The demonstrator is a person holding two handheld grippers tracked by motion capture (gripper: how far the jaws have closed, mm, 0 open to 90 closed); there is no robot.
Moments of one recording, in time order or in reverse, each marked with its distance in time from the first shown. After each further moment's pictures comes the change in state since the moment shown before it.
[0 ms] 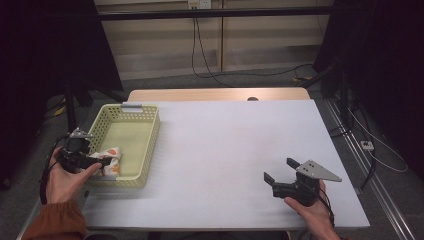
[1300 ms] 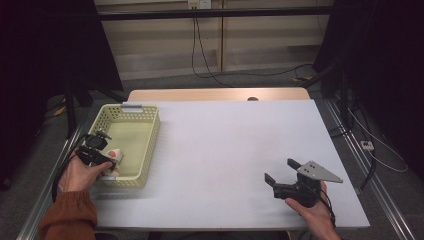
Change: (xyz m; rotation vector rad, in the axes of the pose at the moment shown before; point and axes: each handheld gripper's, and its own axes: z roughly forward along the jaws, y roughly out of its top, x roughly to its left) left arm -0.005 0.015 0.052 0.350 0.012 -0.017; right arm 0.000 -0.001 -0.003 0.001 -0.001 -0.003
